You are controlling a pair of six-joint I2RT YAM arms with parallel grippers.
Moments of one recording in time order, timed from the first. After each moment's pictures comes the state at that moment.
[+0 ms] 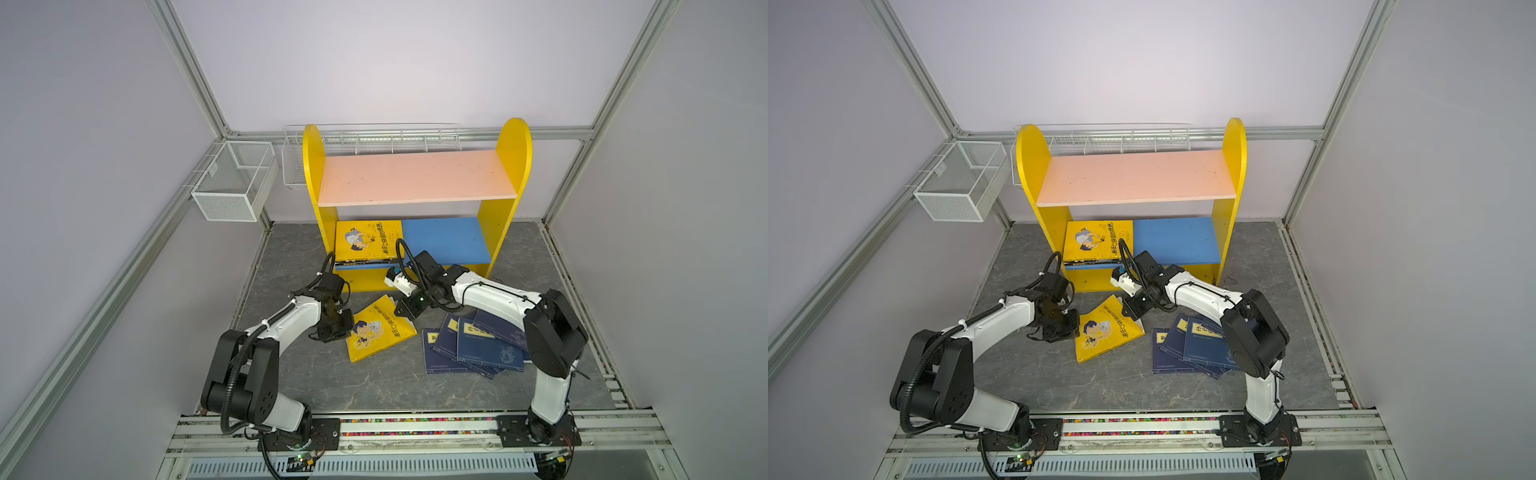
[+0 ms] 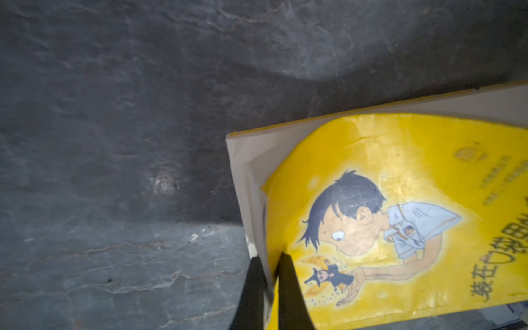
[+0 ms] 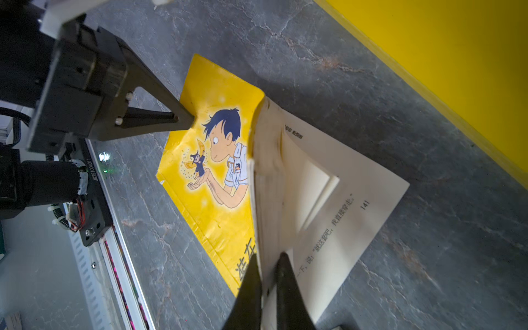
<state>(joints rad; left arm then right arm) -0.31 1.47 0.85 -0.74 0.22 -0.49 0.76 1.89 1.41 -0.59 -0.44 0.01</state>
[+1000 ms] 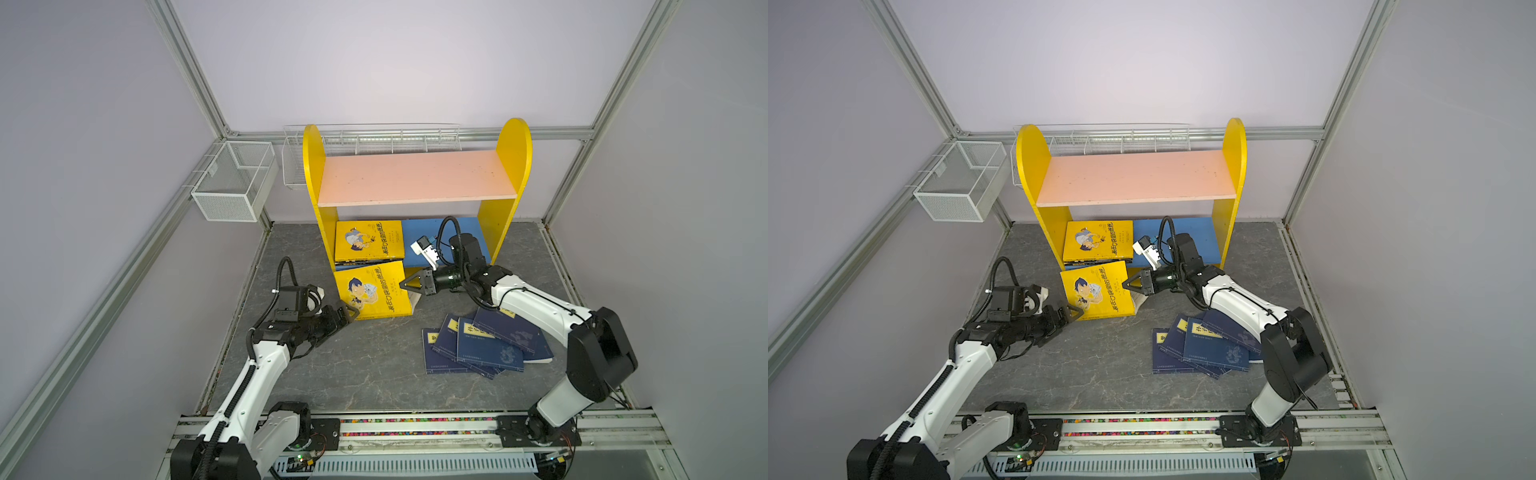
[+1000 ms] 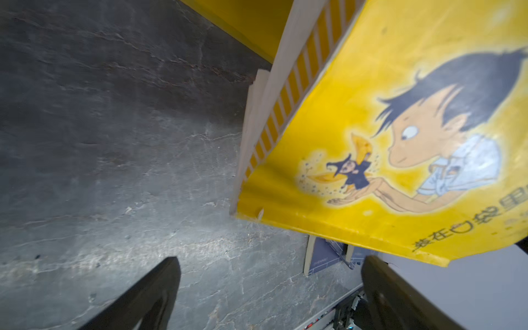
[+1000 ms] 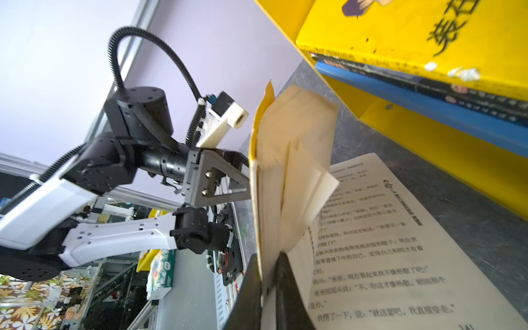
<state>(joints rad) -0.13 1.00 0.66 -0.57 0.58 -0.63 0.57 1.63 1.19 -0.07 -0.91 0.47</state>
